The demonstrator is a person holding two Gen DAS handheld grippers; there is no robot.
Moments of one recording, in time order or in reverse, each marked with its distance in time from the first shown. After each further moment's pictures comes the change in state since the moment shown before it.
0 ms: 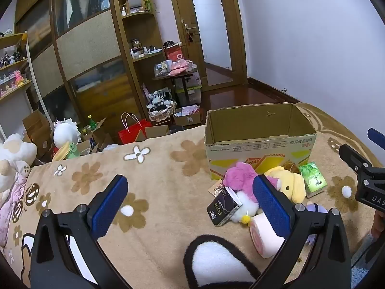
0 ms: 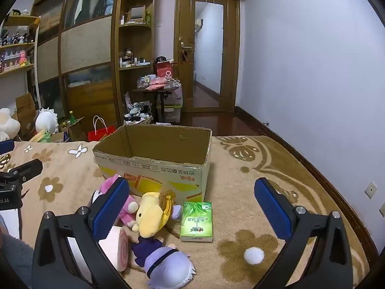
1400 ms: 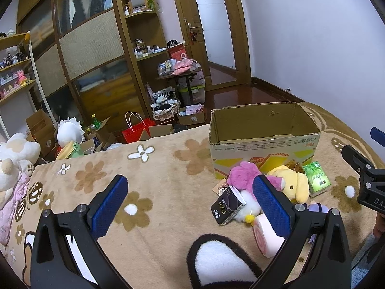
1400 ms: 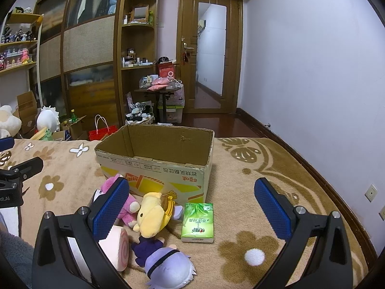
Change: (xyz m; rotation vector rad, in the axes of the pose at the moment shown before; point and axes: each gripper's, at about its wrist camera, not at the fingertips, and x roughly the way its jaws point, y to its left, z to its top) left arm 0.000 0.012 0.003 0.004 0.007 0.008; right arm 0.000 0.002 0.001 -0.011 0.000 -0.004
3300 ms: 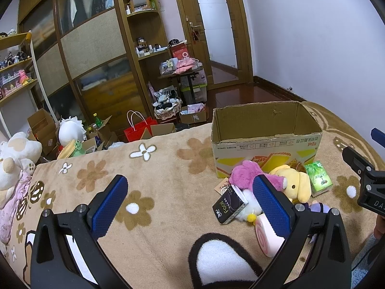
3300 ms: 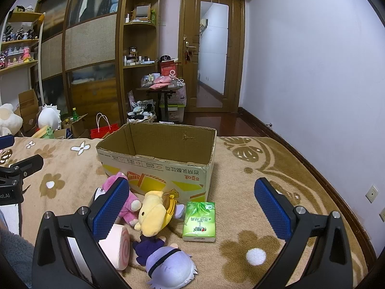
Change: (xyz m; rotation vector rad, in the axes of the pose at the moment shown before) left arm -0.008 0.016 -0.004 0.003 0.005 0.006; right arm 0.002 0.000 -0.001 -0.003 0.003 0.002
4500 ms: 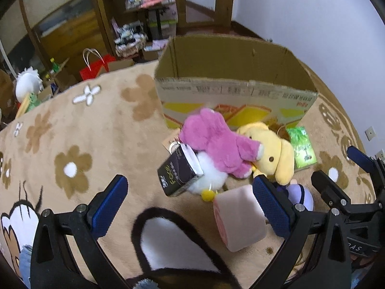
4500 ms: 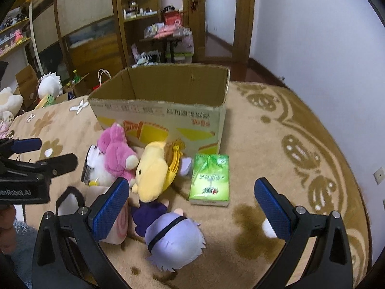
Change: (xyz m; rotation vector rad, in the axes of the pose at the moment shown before) left arm 0.098 -0.053 -0.009 -0.043 0.436 -0.227; right arm 0.063 0.002 -0.030 0.021 0.360 0.076
